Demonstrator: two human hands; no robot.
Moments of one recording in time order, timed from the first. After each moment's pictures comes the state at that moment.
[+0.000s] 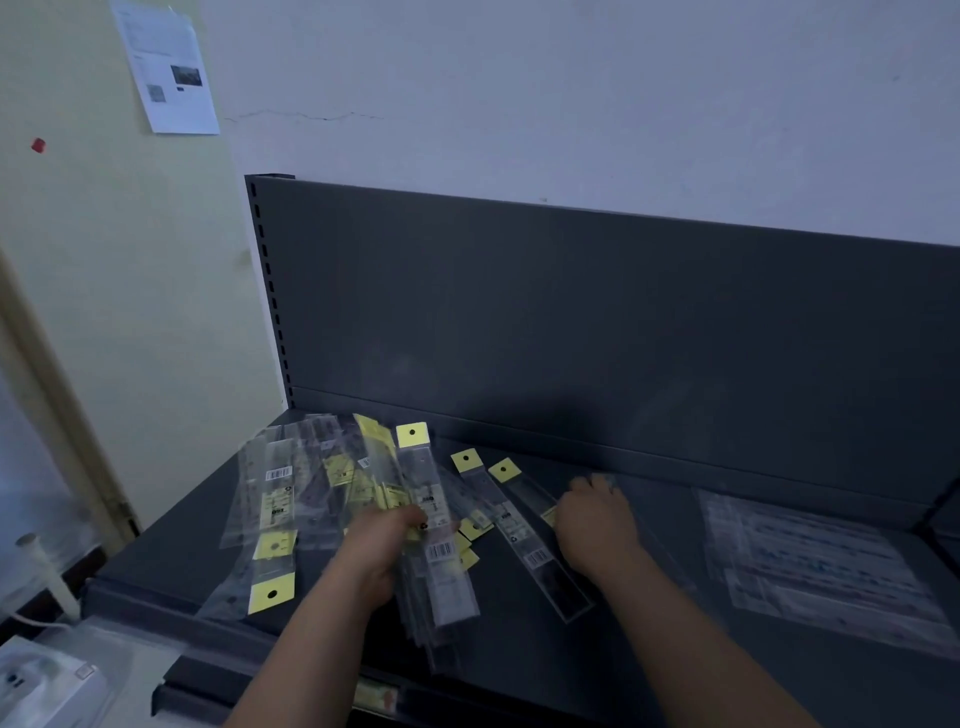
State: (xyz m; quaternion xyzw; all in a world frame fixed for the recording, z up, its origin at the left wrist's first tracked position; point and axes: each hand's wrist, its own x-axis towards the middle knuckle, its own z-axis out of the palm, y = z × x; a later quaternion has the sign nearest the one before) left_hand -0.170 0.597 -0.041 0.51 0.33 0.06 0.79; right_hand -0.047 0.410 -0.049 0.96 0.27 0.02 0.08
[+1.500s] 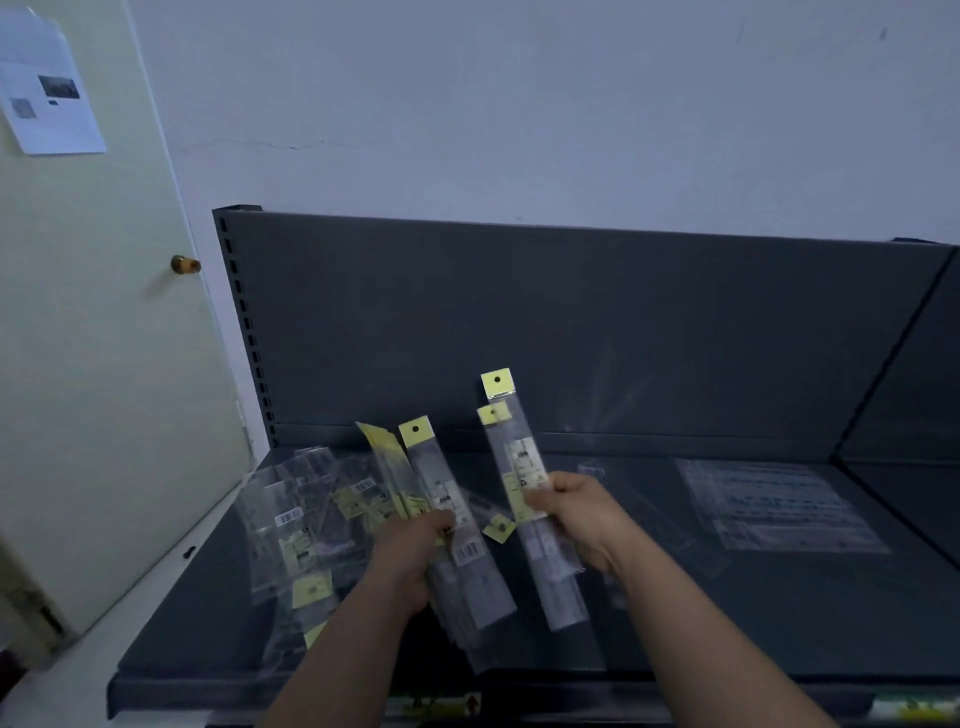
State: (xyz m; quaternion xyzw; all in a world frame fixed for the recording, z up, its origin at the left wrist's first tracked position) left_hand -0.175 0.627 -0.027 0.53 0.32 0.01 0.79; right_hand -0.105 0.454 -0.014 0.71 0.00 -0.20 -0.67
